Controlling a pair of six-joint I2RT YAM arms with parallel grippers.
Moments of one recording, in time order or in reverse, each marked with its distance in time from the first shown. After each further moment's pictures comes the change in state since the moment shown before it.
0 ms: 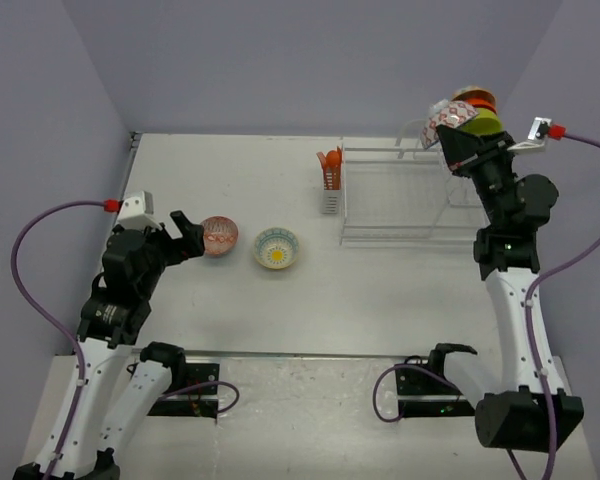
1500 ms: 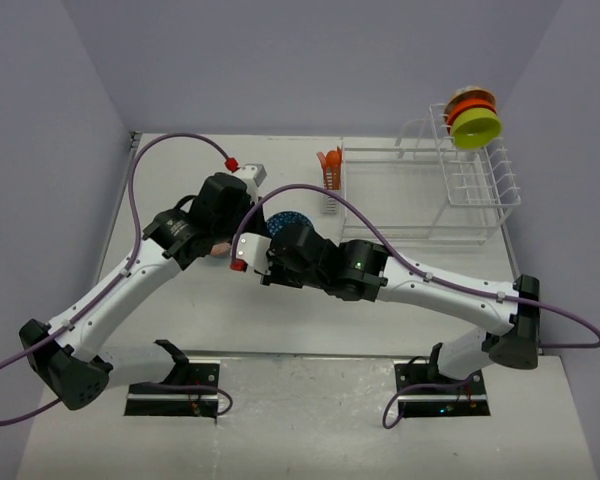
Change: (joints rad) left arm -0.459 0.629 0.454 -0.251 0.174 -0.073; right arm 1.368 0.451 0.466 -1.025 0.576 -1.363
